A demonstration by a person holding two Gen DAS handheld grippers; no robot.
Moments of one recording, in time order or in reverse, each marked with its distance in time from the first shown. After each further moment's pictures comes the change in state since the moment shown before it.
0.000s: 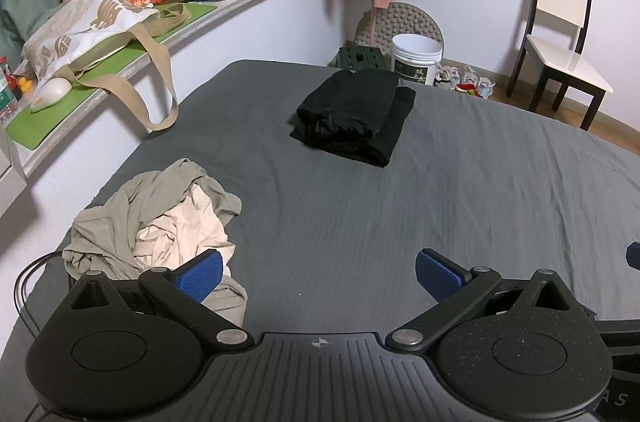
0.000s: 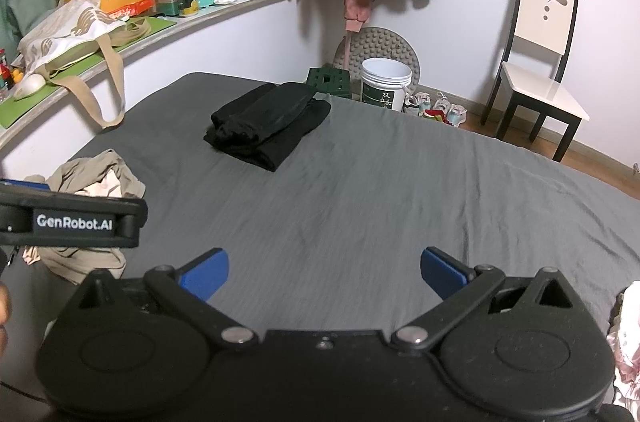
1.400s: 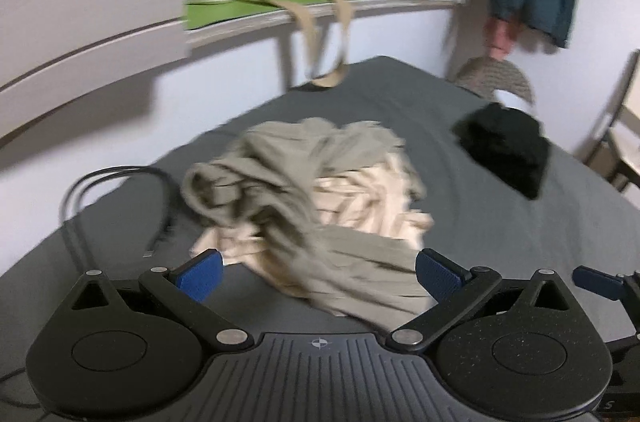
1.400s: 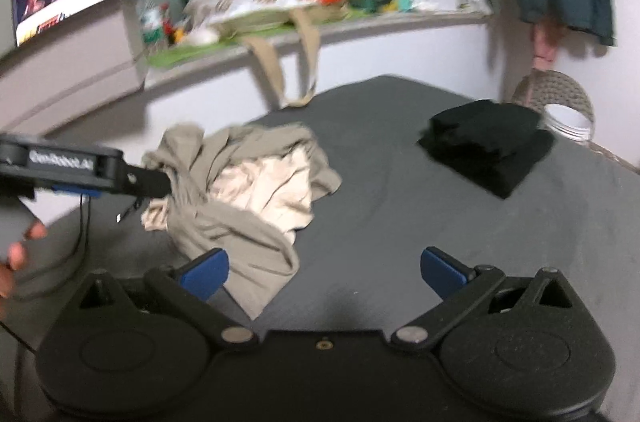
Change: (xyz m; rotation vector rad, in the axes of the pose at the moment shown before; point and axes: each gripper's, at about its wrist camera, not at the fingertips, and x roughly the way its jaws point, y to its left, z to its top) left arm 0.050 0.202 -0.094 -0.358 -0.064 0.125; right arm 0.084 0.143 -0.031 -0.290 -0.088 0.469
